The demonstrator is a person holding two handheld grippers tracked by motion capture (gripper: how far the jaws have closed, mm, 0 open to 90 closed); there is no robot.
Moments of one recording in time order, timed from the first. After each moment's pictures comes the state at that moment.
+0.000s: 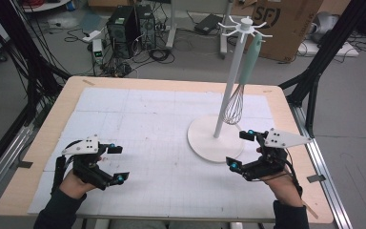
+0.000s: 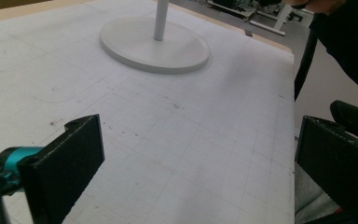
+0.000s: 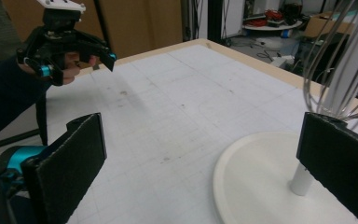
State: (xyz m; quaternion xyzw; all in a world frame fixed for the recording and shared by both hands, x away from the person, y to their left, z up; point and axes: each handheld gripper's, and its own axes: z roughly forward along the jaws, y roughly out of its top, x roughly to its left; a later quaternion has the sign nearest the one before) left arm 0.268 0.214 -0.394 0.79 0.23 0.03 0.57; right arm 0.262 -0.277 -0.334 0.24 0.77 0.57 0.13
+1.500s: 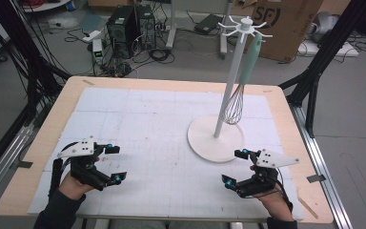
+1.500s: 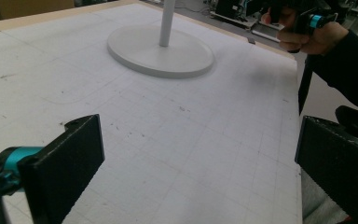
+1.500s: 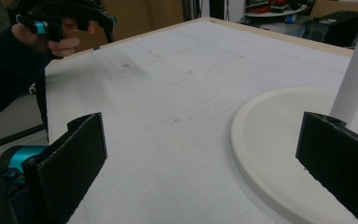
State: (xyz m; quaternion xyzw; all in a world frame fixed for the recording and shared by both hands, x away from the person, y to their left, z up) left arm 0.267 0.222 -0.401 0.78 0.23 0.04 0.58; right arm 0.245 -0.278 -0.398 0.26 0.77 0.57 0.11
